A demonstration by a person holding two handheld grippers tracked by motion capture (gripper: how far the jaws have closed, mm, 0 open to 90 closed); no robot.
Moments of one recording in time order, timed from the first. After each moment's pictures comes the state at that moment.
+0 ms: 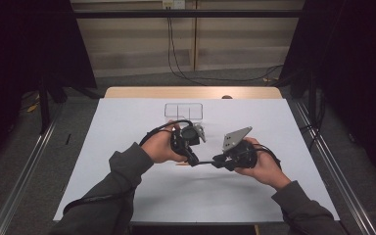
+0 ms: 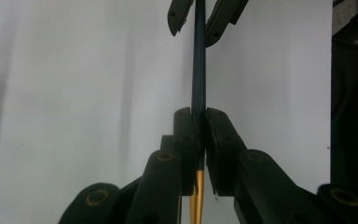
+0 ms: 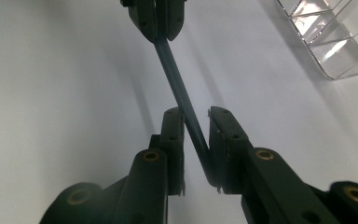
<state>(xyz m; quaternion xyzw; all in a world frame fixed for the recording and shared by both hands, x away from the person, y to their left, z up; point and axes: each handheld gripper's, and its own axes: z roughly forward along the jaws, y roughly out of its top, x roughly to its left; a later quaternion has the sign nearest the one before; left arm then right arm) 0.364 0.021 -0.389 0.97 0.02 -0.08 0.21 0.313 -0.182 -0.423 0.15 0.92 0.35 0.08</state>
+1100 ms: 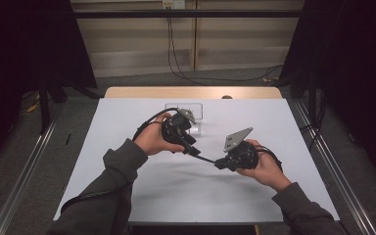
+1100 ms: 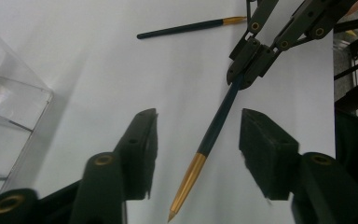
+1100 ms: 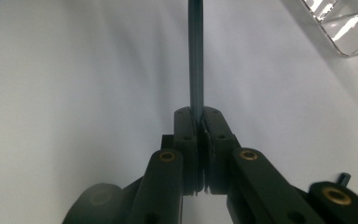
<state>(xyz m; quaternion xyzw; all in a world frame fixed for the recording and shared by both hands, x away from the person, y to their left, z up) 0.387 0.044 -0.380 0.94 0.11 -0.07 0.32 0.312 -0.187 -0.429 0.18 0.92 0.33 0.05</state>
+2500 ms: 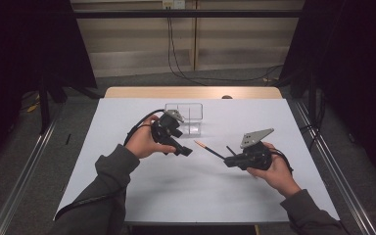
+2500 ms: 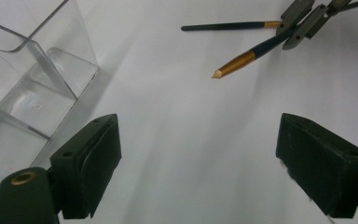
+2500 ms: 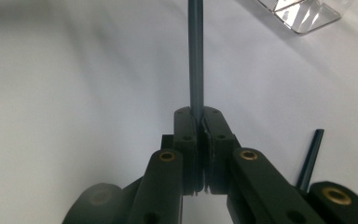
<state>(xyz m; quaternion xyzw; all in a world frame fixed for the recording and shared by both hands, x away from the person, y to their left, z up) 0.394 0.074 -0.395 0.92 0.17 -0.03 0.34 0.306 -0.225 -0.437 0.26 0.88 0.40 0.06</state>
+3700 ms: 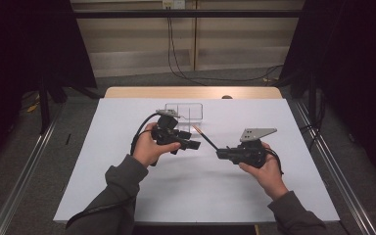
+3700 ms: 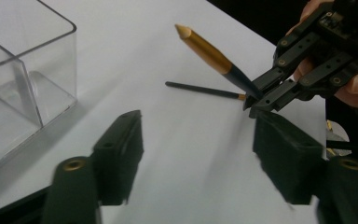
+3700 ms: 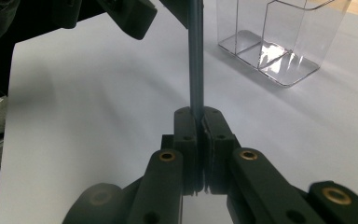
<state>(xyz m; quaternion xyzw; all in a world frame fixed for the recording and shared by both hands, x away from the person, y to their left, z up) 0.387 0.073 -0.406 0.84 0.26 -0.08 0.47 0.308 -0.212 -0.435 0.31 0.81 0.49 0.07</state>
